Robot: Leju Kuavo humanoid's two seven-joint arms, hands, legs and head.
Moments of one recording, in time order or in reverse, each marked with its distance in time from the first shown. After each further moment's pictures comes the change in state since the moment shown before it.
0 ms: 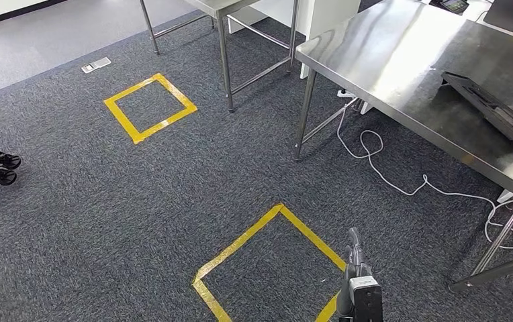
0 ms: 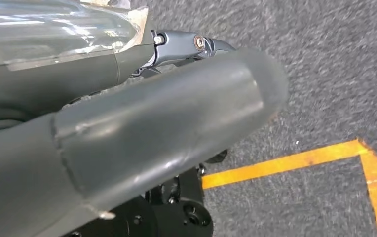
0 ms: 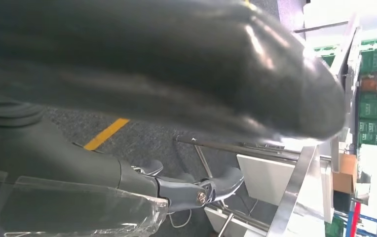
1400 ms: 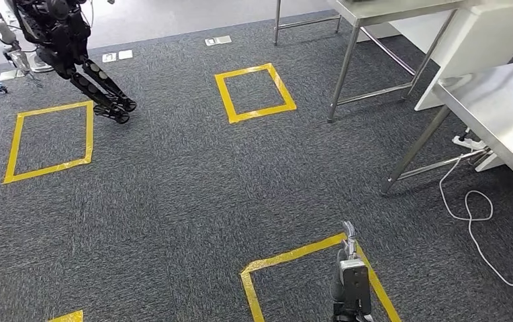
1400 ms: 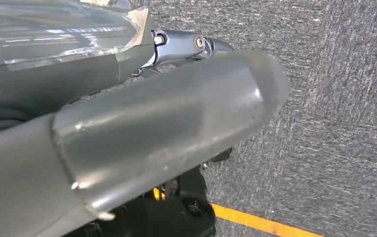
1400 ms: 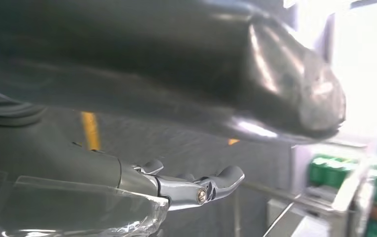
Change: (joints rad) left arm -0.011 0.002 0.036 0.000 0.018 0.054 0.014; right arm -0.126 -0.007 -0.012 0.207 -0.005 -0.077 0.017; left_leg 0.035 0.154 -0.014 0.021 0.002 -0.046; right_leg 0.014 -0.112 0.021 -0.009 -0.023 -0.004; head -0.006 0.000
